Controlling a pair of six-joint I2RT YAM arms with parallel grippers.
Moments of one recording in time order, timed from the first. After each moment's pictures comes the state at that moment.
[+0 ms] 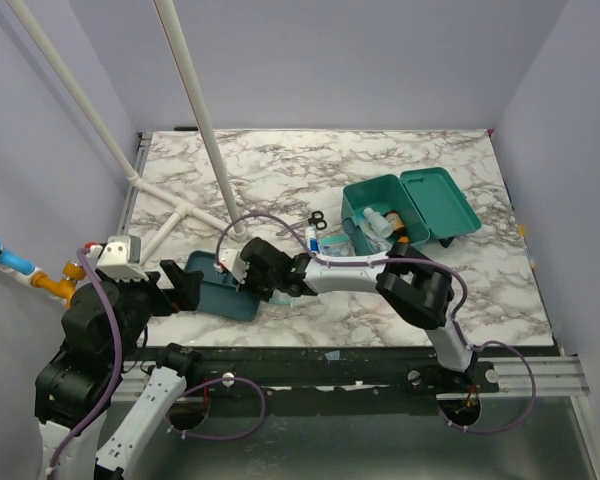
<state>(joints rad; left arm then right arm) -0.33 0.37 1.13 -1.08 -0.10 -0.37 1.14 2.14 1.45 -0.08 -0.10 -0.20</state>
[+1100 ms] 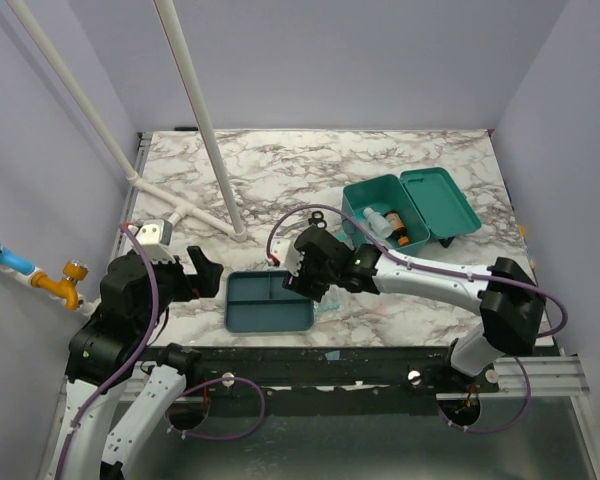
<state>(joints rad) -0.33 0.45 0.97 -0.94 -0.03 -0.37 1.05 1.62 1.10 -0.37 -0.04 -0.35</state>
